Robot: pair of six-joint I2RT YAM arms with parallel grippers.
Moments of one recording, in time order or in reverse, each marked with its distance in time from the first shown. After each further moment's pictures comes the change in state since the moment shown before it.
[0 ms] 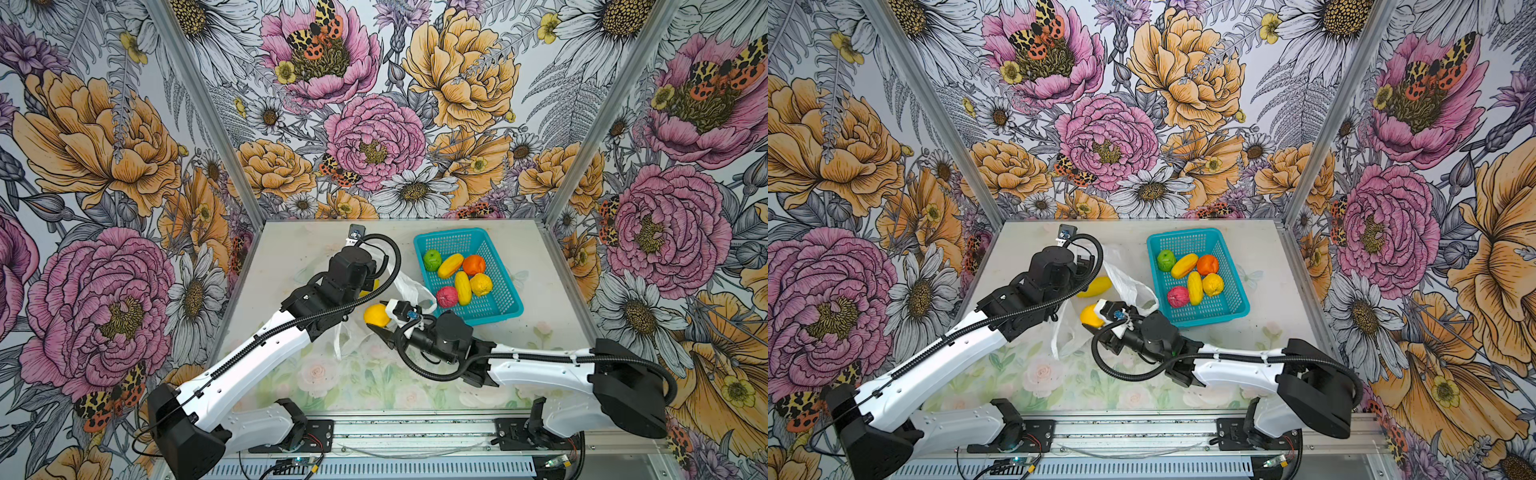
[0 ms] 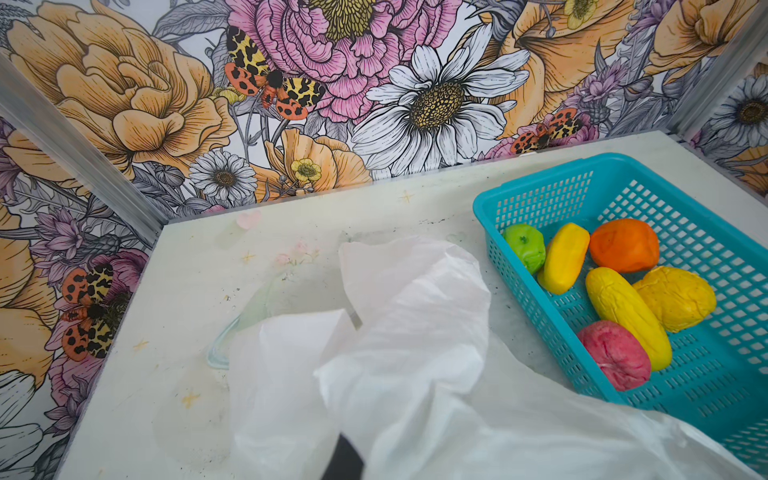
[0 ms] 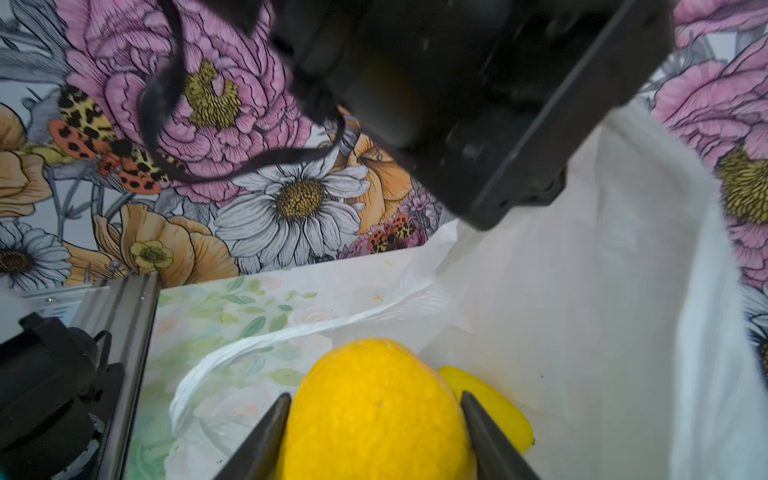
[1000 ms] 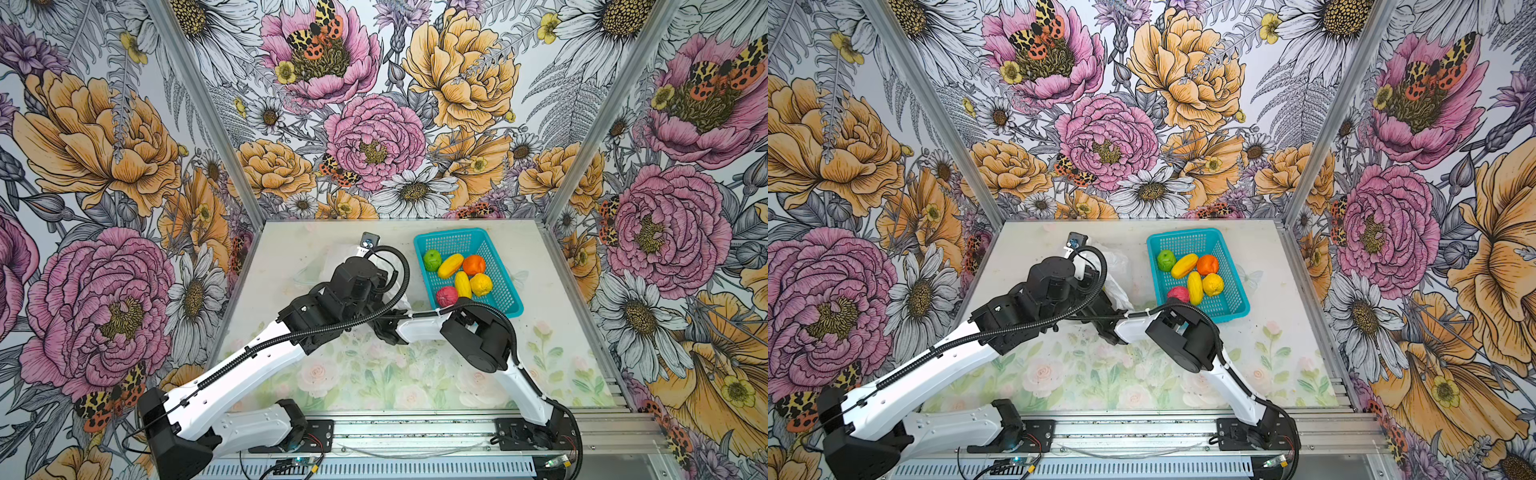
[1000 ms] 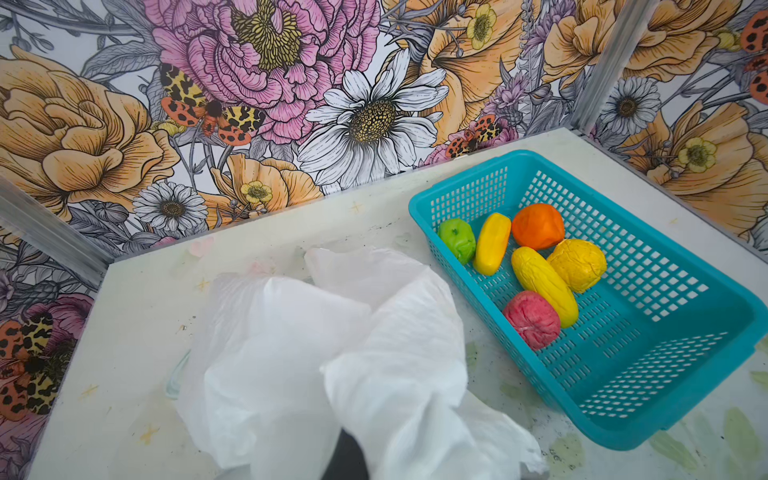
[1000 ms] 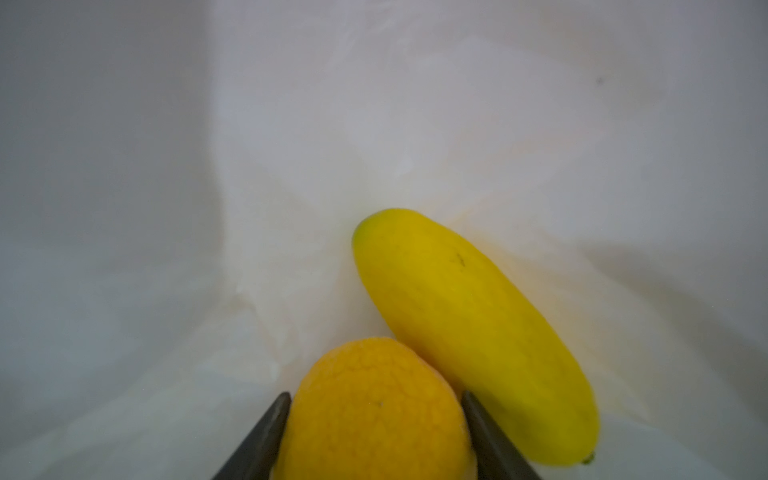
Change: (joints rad) left arm -0.140 -0.051 0.000 -0.008 0.007 0.031; right arm -0.100 0.966 0.795 -0.322 0.311 0.169
